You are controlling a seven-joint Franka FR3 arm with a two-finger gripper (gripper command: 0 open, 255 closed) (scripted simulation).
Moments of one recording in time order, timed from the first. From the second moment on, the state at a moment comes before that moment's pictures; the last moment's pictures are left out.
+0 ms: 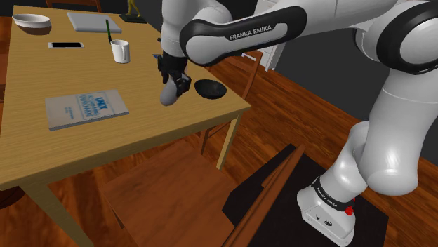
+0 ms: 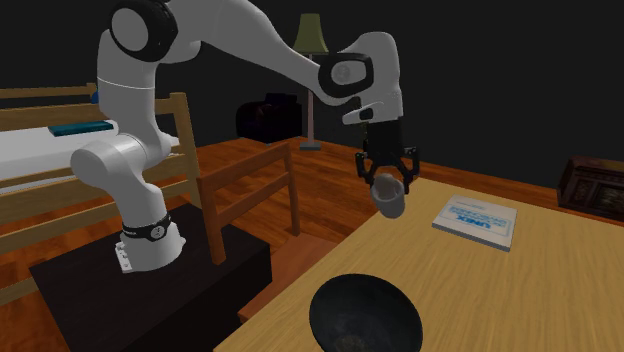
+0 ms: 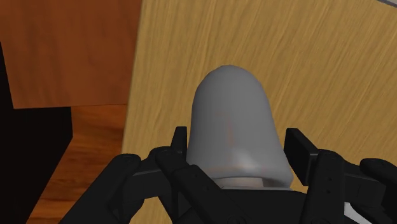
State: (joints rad) arm 0.45 0.30 0.08 -1.71 -0.28 2.15 2.08
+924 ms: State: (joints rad) arm 0.32 0.21 0.02 -1.78 -0.22 2.18 1.87
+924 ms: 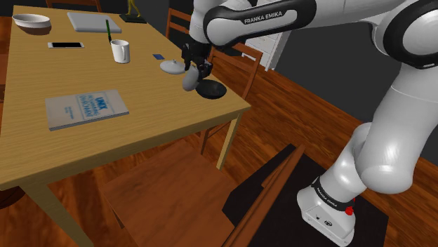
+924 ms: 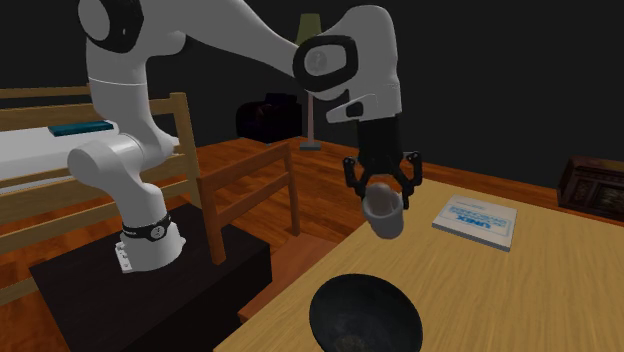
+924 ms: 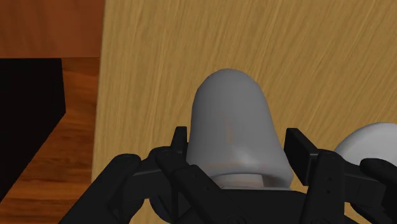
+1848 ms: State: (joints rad) arm 0.15 0.22 -0.06 -1.79 -0.14 2.24 1.58
